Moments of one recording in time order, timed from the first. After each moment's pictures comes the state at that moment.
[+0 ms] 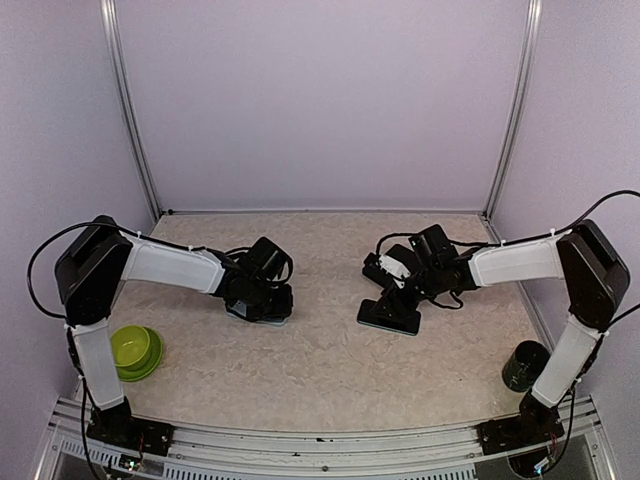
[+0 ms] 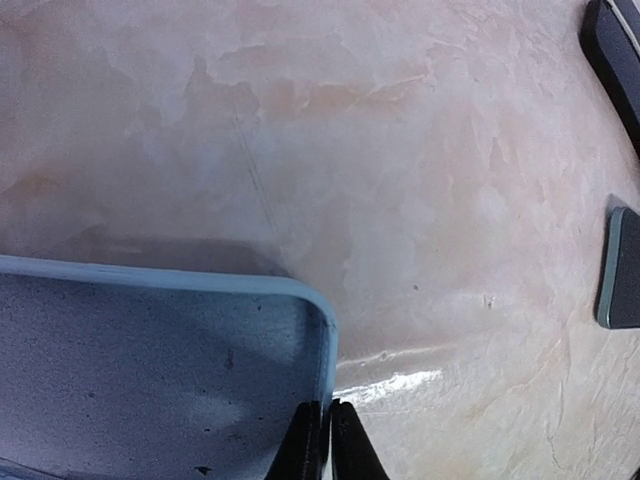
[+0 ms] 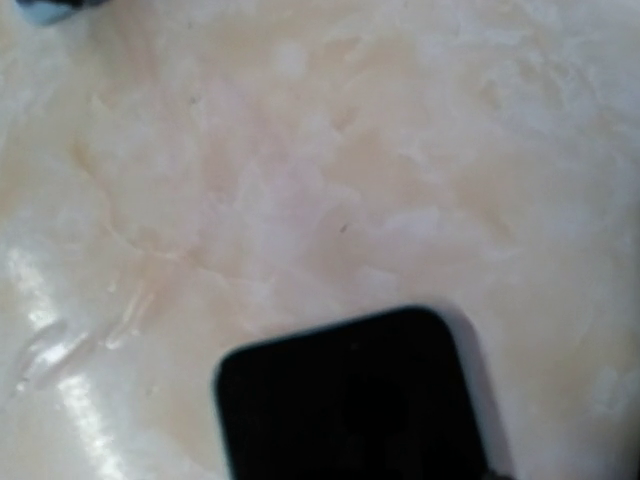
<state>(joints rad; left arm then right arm) -0.77 1.91 1.14 -0.26 -0.01 -0.71 0.58 1.72 0.96 -0.13 -0.37 -0.33</state>
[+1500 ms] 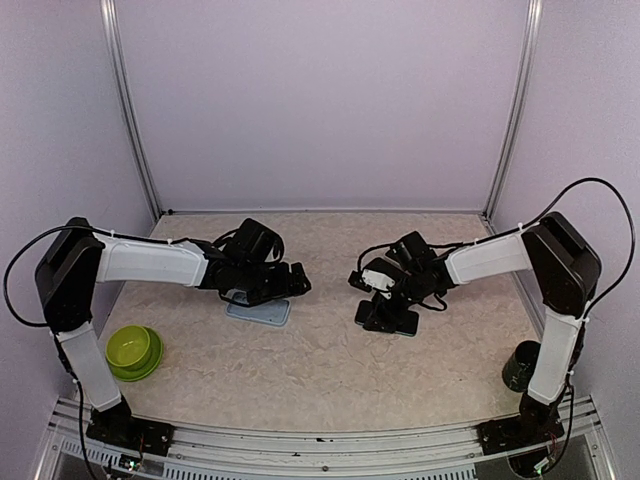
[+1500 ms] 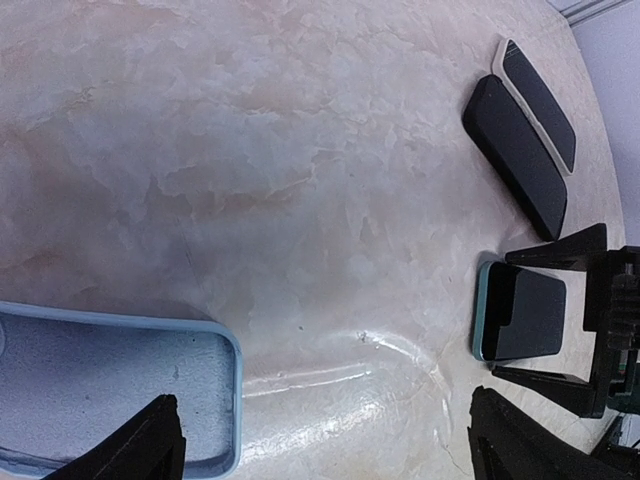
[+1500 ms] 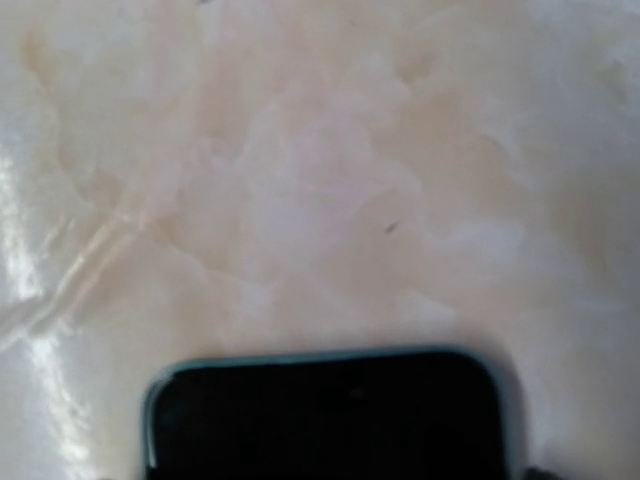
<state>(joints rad) -0.75 1.79 1.13 -0.18 0.02 -0.74 0.60 1.90 1.08 -0.19 -0.35 -0.53</state>
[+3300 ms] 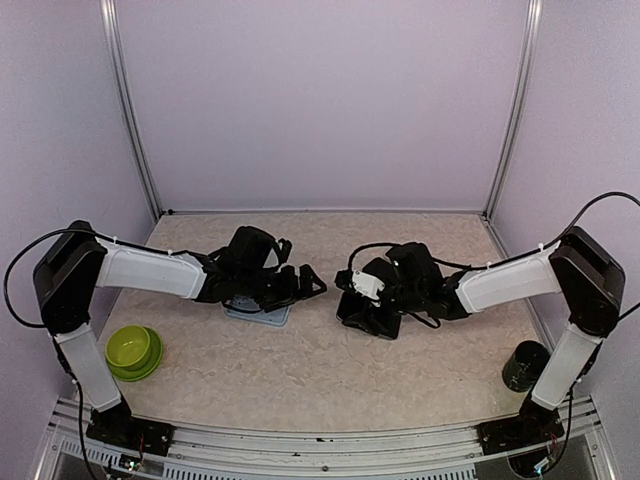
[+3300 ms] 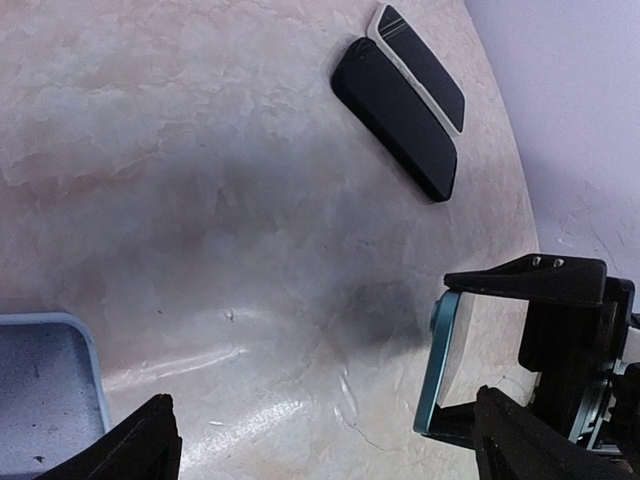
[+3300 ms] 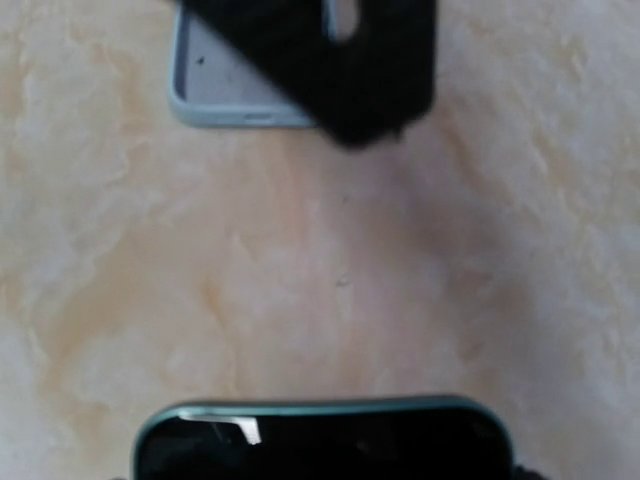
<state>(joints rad) -0.76 1.78 1.03 0.08 0.23 -0.78 0.77 1.72 0.86 0.22 -0.27 -0.49</state>
